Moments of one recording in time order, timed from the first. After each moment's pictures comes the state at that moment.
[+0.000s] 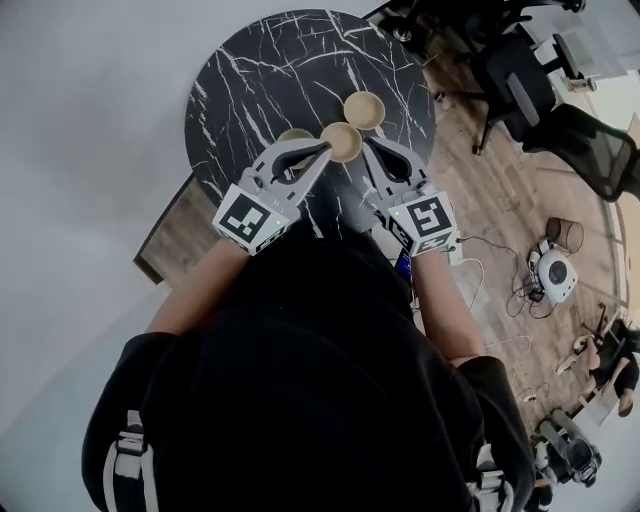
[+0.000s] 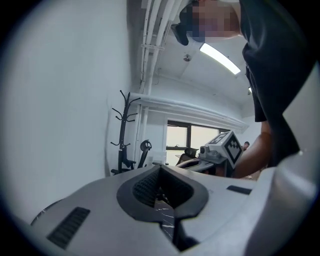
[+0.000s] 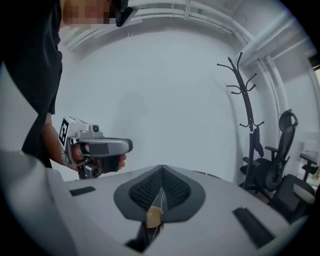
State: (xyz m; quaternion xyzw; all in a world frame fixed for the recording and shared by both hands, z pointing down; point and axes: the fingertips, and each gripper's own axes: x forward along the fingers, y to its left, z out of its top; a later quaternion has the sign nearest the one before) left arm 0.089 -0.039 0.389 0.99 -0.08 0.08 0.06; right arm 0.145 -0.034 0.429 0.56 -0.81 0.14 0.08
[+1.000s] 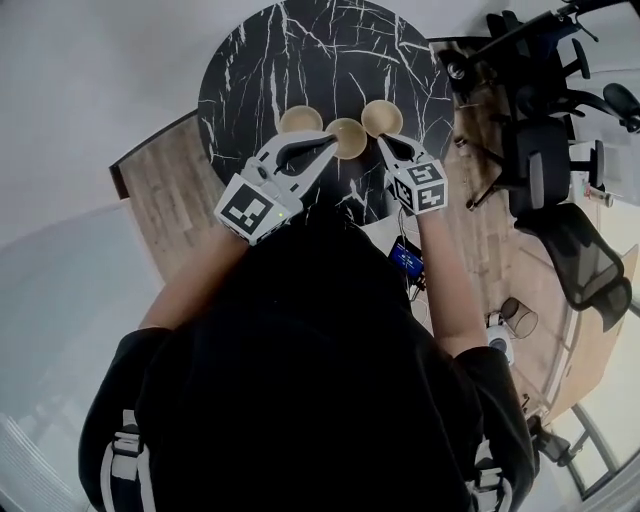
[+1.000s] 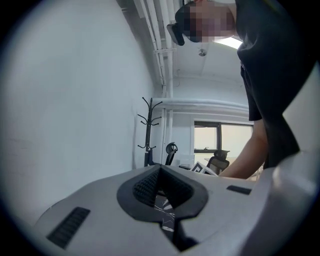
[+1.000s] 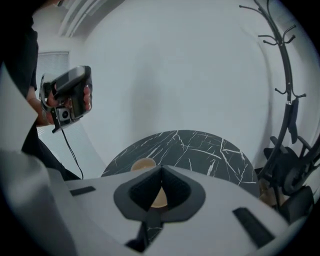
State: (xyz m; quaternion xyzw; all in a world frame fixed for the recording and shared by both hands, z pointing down) left arm 0.103 -0.035 0.398 0.96 -0.28 0.05 0.06; right arm 0.195 -0.069 0.597 0.37 -0.87 0.22 0.25
